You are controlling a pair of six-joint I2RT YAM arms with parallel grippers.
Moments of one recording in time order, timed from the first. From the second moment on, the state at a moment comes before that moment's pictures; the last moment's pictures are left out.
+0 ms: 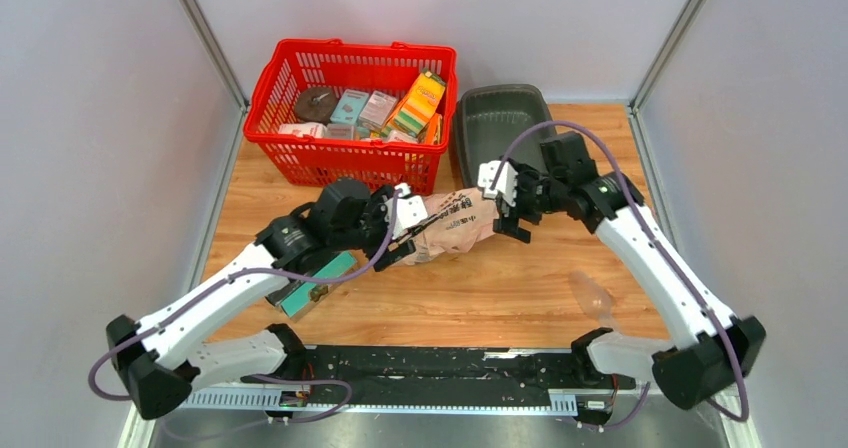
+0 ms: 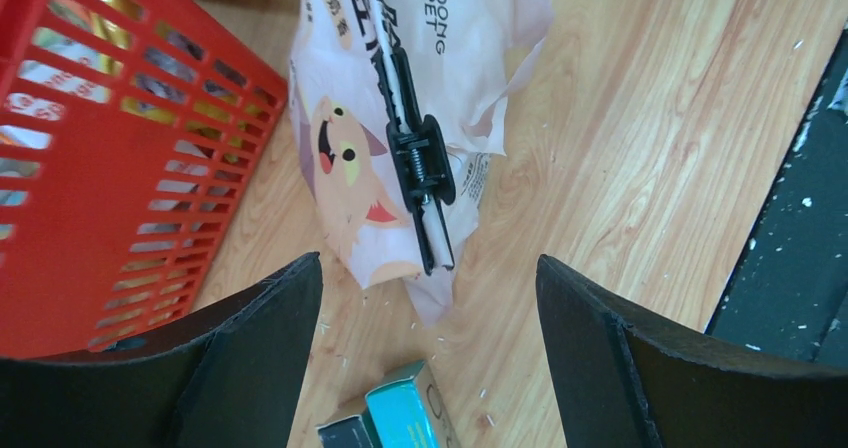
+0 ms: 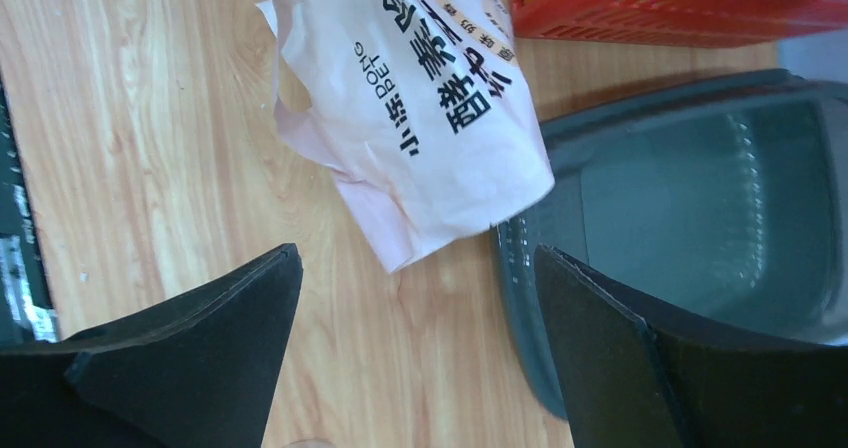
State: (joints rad) left arm -0.81 1.08 1.02 -0.60 0.16 0.42; right arm 0.42 1.18 1.26 -0.89 -0.53 -0.91
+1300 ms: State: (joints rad) left arm -0.44 0.85 0.85 -0.71 0.46 0.30; right arm 0.75 1.63 1.34 -0.56 -0.36 -1.42
